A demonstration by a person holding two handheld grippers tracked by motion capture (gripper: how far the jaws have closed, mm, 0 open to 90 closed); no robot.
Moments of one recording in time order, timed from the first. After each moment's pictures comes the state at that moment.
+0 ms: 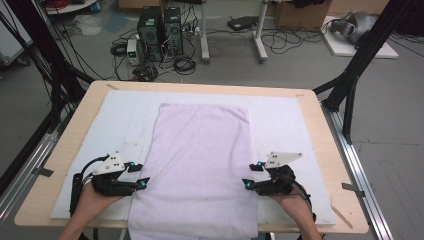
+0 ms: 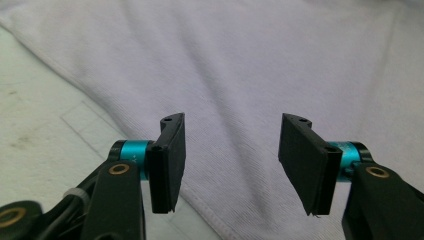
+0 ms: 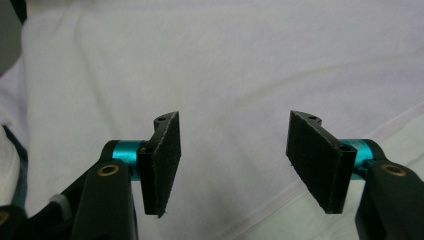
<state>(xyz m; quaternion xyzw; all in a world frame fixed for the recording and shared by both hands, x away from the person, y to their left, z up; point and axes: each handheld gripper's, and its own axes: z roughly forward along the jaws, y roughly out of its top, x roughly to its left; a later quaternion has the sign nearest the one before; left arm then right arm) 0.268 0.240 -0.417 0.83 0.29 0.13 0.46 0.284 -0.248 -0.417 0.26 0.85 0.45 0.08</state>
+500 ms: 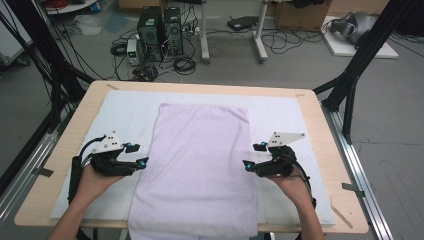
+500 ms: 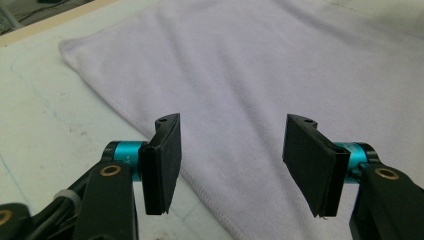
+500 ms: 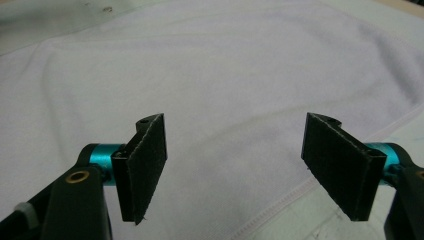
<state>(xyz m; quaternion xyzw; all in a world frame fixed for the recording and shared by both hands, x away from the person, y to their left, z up) 0.302 0.238 -0.391 0.82 0.30 0.17 0.46 0.319 -0.247 -0.391 0.28 0.84 0.46 0.11</state>
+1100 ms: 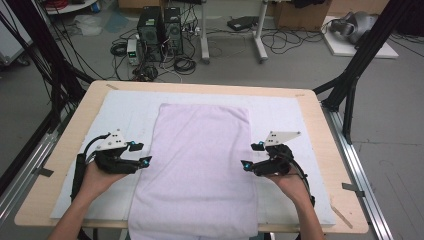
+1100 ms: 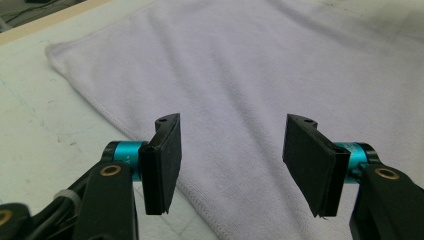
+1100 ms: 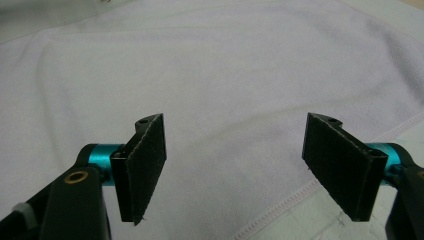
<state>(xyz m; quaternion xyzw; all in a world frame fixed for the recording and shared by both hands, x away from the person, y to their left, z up) 0.309 0.235 -0.393 0.82 0.29 0.15 0.46 0.325 -0.242 -0.394 0.27 0.85 0.44 0.10</state>
